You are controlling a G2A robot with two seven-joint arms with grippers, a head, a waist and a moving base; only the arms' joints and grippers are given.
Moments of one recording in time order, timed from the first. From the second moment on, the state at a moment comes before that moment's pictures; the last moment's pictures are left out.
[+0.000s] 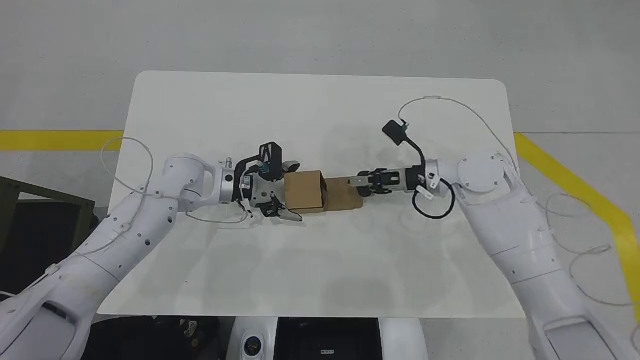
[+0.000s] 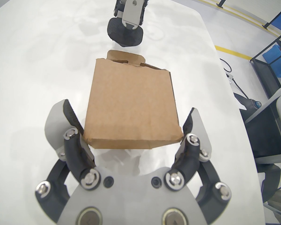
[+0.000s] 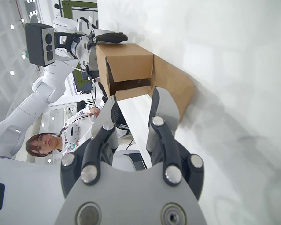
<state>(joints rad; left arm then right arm) 0.75 -0.89 -0.65 -1.25 1.04 -1.01 0.10 -0.89 -1.17 1.11 -1.24 0.04 -0.19 1.22</state>
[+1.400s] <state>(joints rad) 0.74 -0.88 -0.63 -1.27 1.02 -1.01 0.08 -0.85 -1.20 1.00 -1.20 0.19 -0.28 1.16</state>
